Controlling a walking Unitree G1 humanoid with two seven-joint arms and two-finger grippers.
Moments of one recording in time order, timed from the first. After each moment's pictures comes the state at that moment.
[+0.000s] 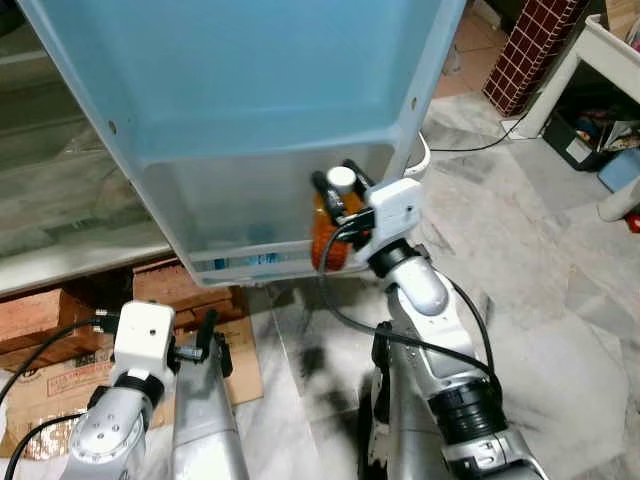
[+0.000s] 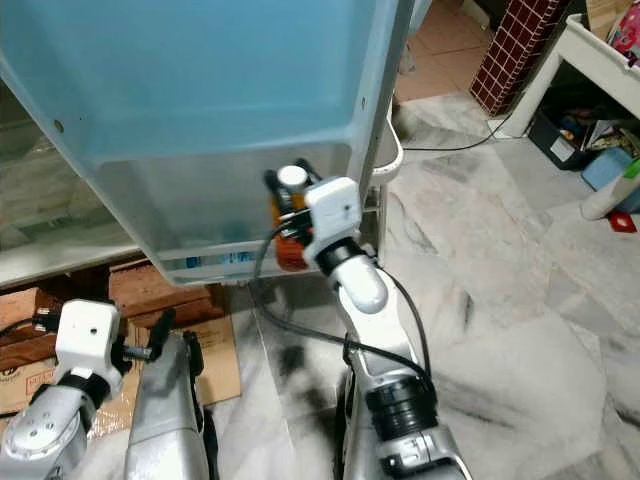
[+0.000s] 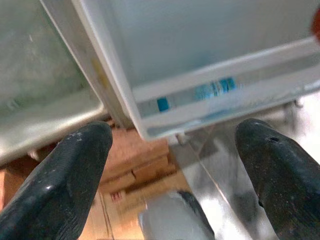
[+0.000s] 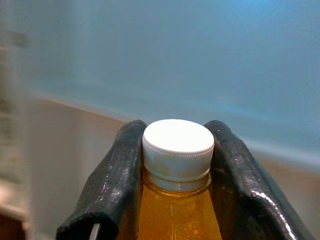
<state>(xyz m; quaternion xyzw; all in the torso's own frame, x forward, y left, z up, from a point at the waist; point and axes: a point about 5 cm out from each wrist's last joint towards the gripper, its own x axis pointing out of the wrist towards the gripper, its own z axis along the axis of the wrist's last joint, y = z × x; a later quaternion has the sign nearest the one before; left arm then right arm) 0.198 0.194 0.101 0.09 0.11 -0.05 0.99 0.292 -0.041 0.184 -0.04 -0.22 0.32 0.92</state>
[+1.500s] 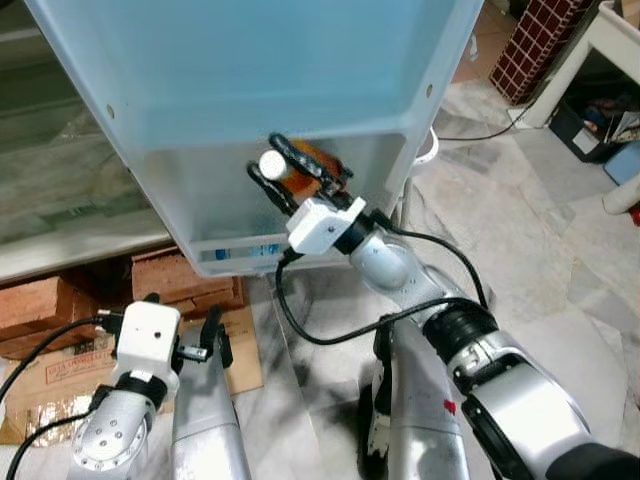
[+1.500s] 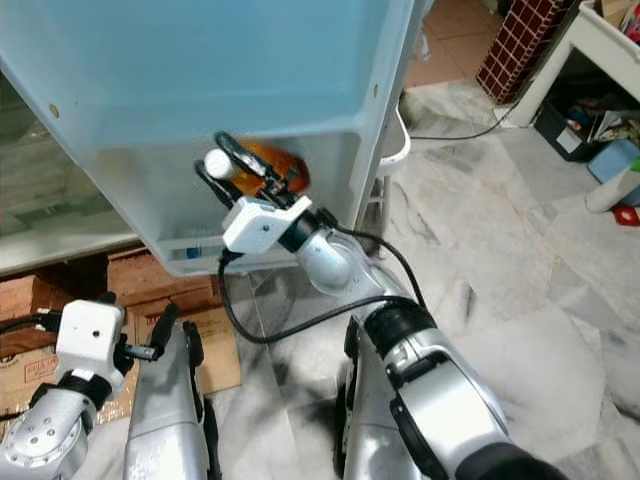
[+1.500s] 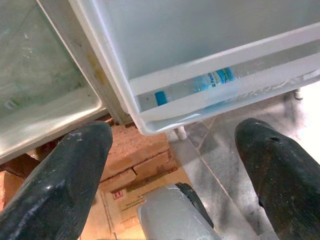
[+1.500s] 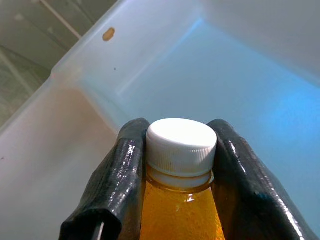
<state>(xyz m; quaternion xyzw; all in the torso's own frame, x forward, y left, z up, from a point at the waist) 0.190 0.189 0.102 0.10 0.10 -0.05 0.99 0.321 -0.020 0.200 -0.29 -0.43 0.32 0.79</state>
